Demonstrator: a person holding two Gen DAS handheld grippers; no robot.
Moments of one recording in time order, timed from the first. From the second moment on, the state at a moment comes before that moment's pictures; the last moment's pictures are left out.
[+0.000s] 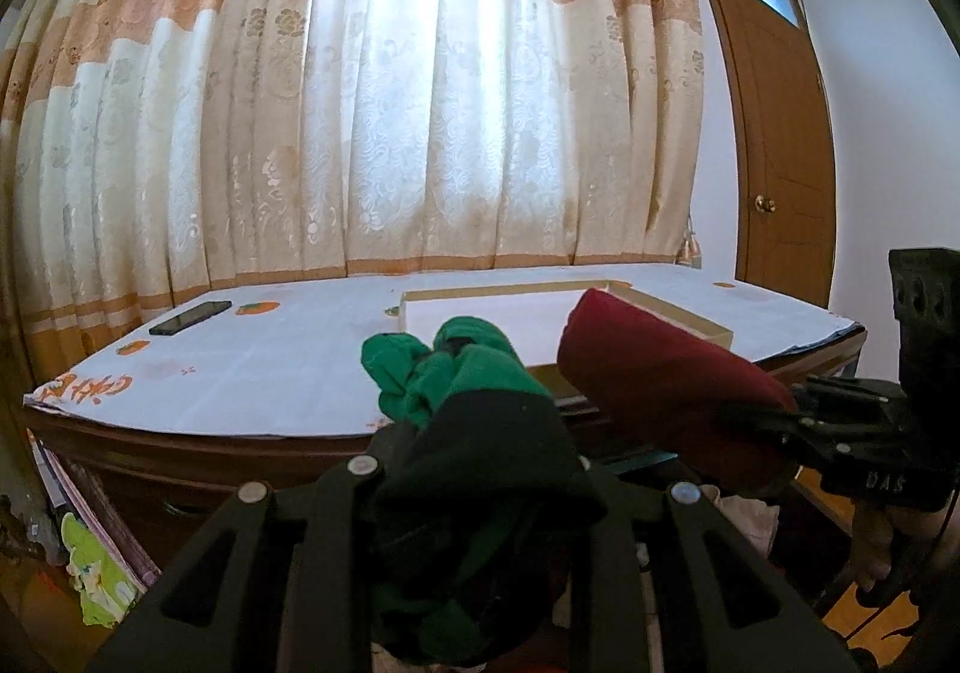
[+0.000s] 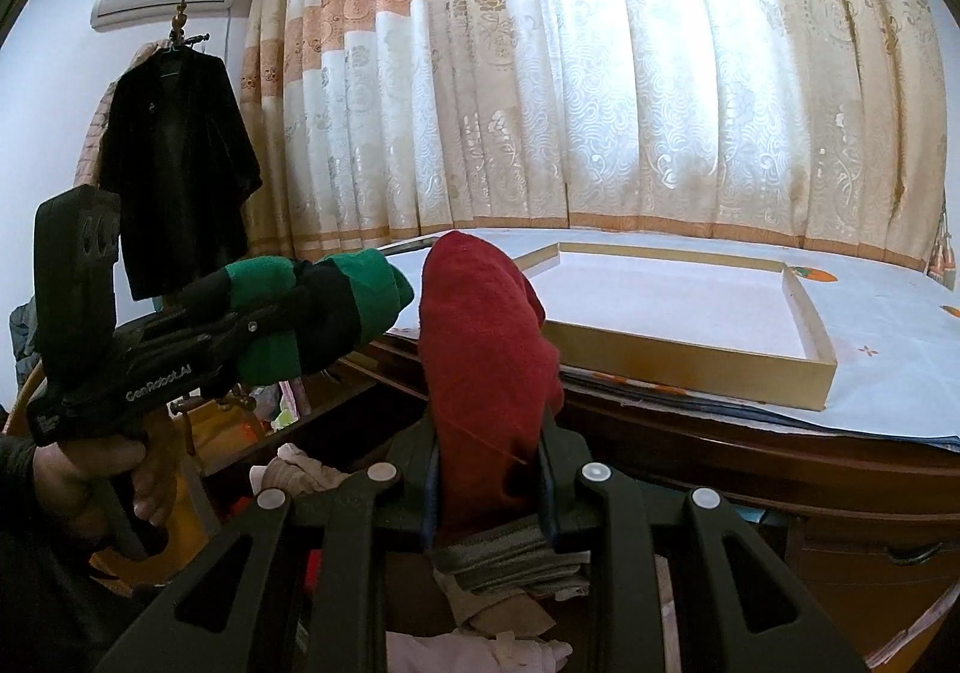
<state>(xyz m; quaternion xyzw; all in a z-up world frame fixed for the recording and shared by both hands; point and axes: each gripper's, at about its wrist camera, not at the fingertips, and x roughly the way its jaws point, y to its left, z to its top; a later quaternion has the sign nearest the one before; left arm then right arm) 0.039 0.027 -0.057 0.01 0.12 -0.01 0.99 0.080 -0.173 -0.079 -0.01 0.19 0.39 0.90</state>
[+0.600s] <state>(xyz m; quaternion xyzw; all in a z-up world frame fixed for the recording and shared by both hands) 0.065 0.011 -0.034 0.04 0.12 -0.02 0.99 0.090 -0.174 -0.060 0.00 0.19 0.37 0.91</state>
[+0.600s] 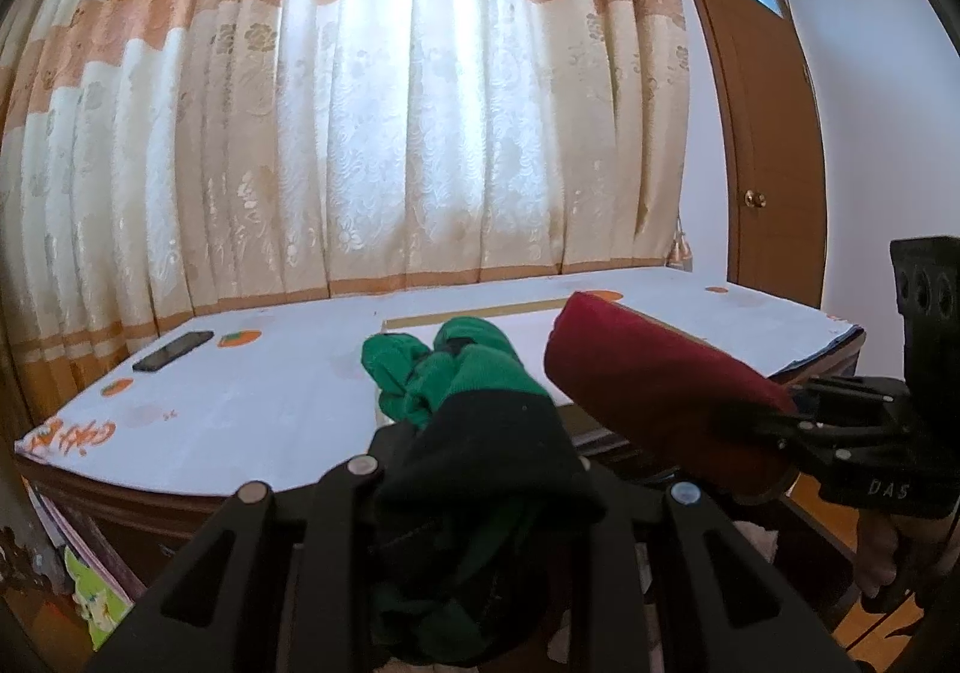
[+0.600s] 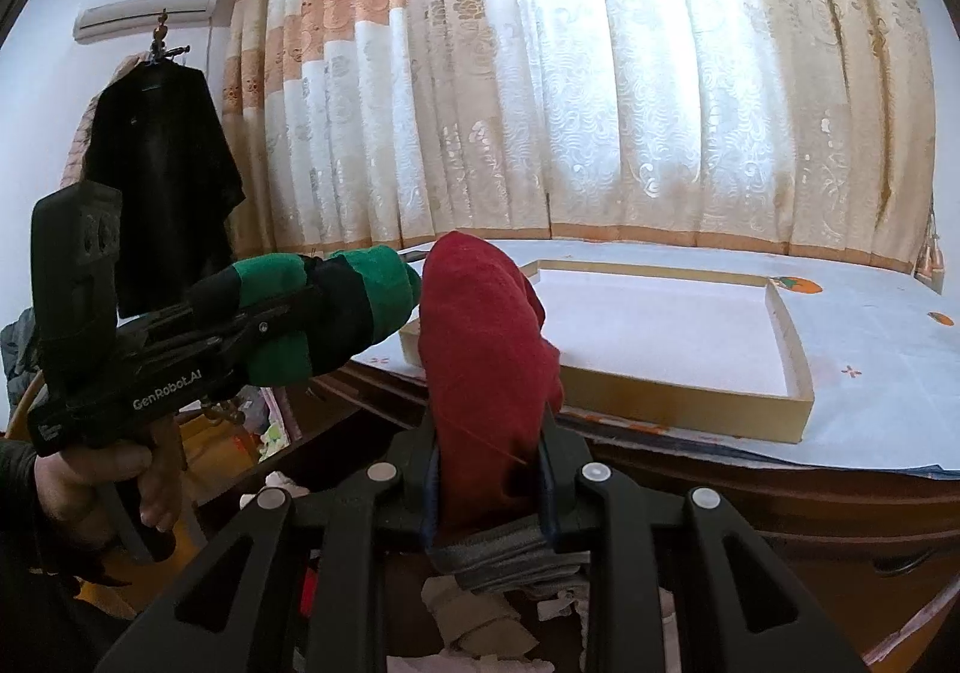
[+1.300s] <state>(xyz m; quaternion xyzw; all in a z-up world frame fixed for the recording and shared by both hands) 0.135 -0.014 -0.008 0.08 0.13 -0.04 0.99 0.154 -0.186 -0.034 0.02 0.22 0.32 0.92</state>
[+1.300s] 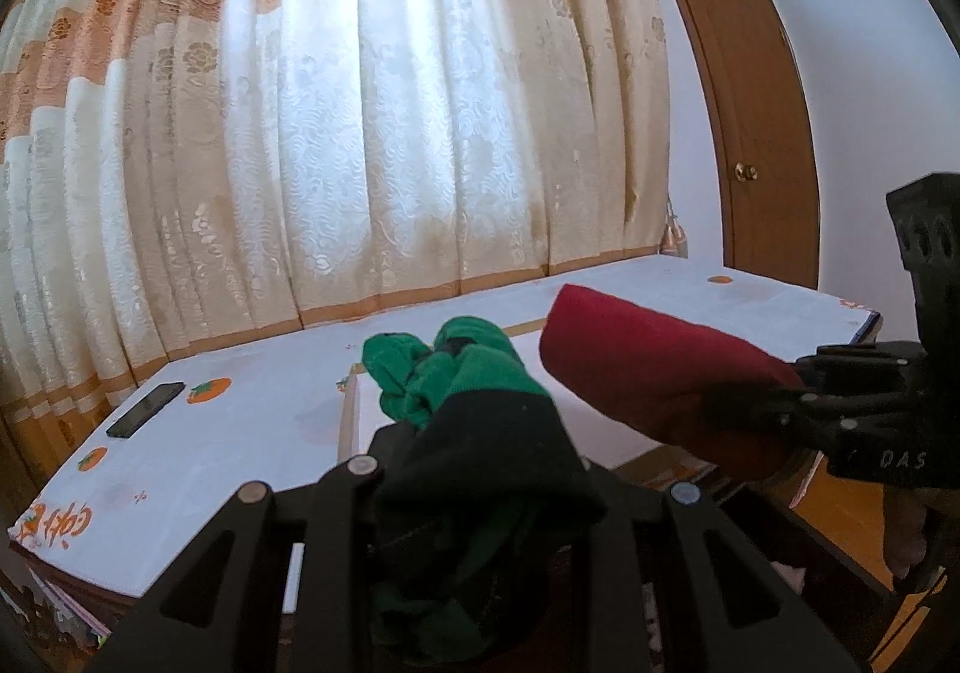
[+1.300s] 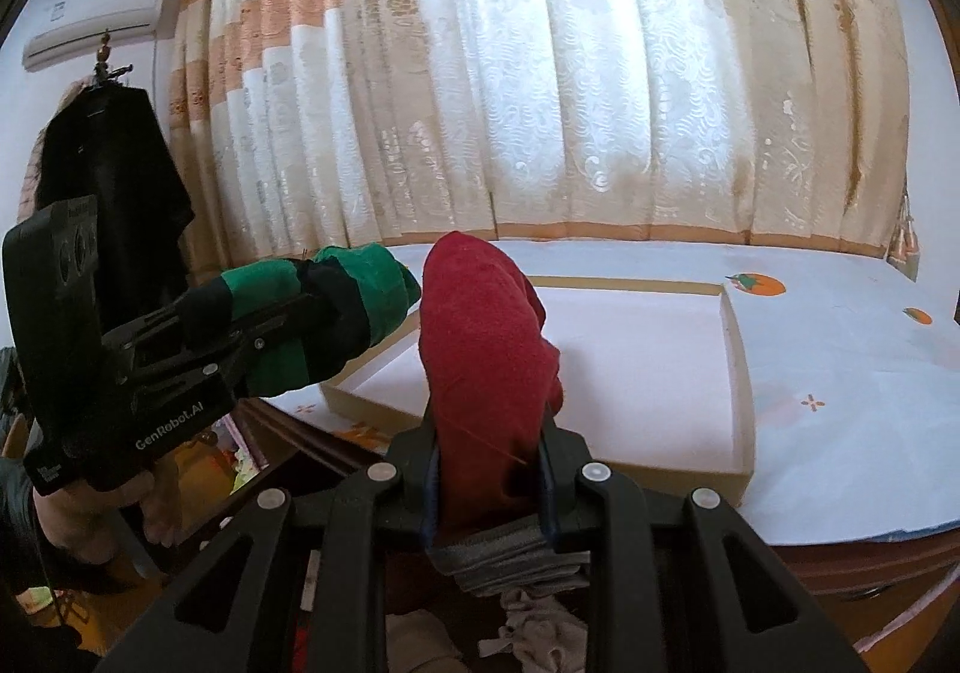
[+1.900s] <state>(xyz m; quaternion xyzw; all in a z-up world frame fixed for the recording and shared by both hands) 0.228 -0.042 0.010 0.08 0.17 -0.06 0.98 0.236 -0.187 -0.016 0.00 0.28 0.27 0.92</state>
